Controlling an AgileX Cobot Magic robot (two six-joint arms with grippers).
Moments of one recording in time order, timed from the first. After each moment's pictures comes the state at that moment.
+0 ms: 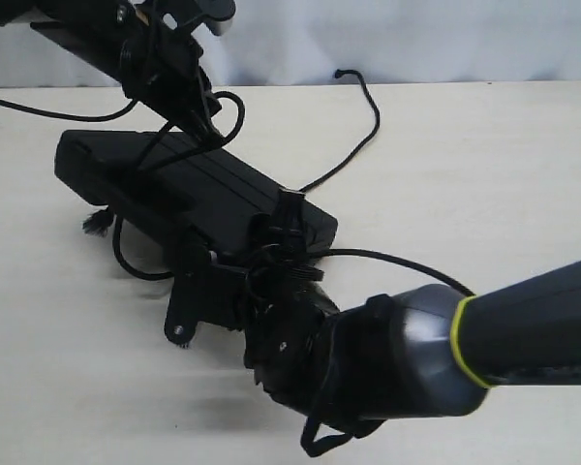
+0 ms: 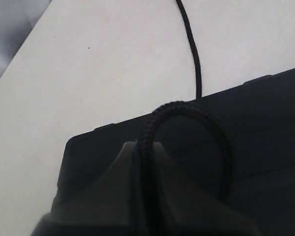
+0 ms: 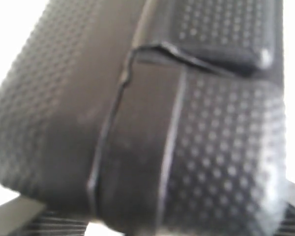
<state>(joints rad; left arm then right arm) -0.43 1.81 -1.38 -0.24 0.58 0.79 1.20 1.93 -0.88 -1.79 0.68 1.21</state>
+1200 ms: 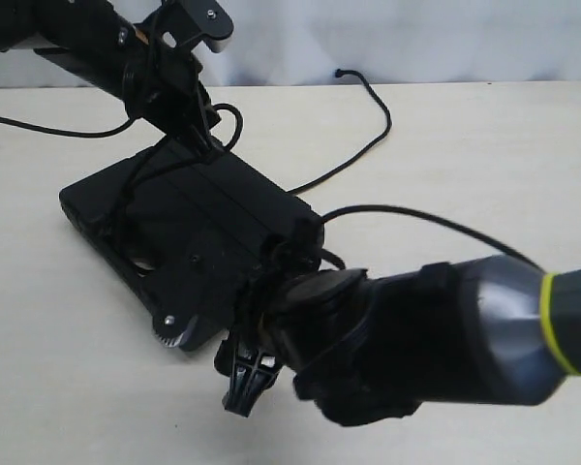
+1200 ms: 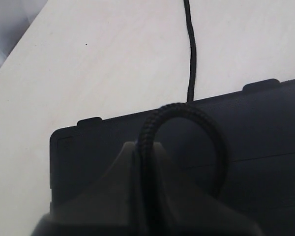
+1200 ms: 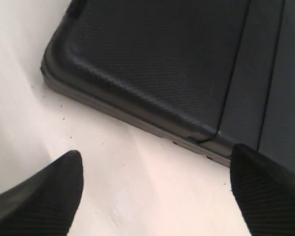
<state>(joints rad) -0.43 1.81 -1.32 -0.27 0.51 0.81 1.20 1.78 -0.91 -1.17 0.47 0.88</state>
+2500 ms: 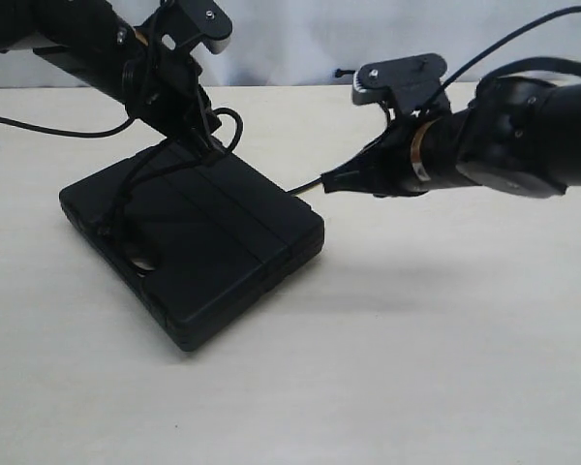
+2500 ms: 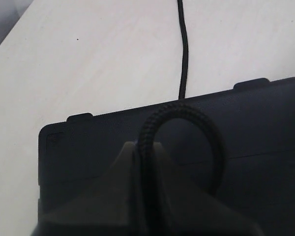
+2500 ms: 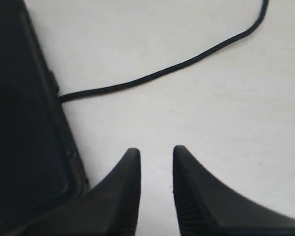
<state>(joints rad) -0.43 1.81 -1.32 -0.30 0.54 0.81 0.62 1.69 -0.99 -0.80 0.28 0.95</state>
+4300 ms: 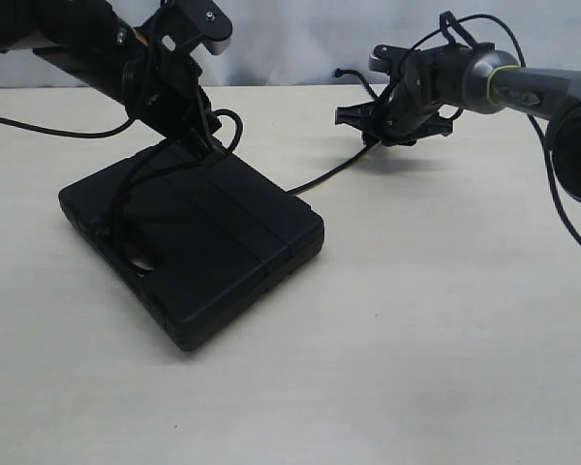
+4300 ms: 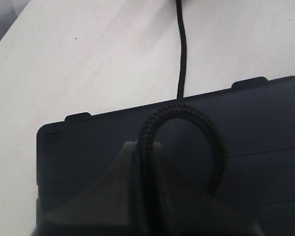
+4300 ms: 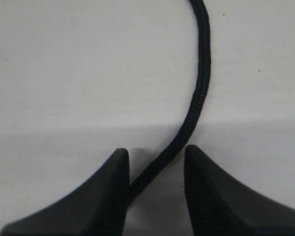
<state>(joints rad) -0.43 1.81 -1.32 -0.30 0.54 0.81 0.34 2.48 -1.97 -0.12 0.55 0.39</state>
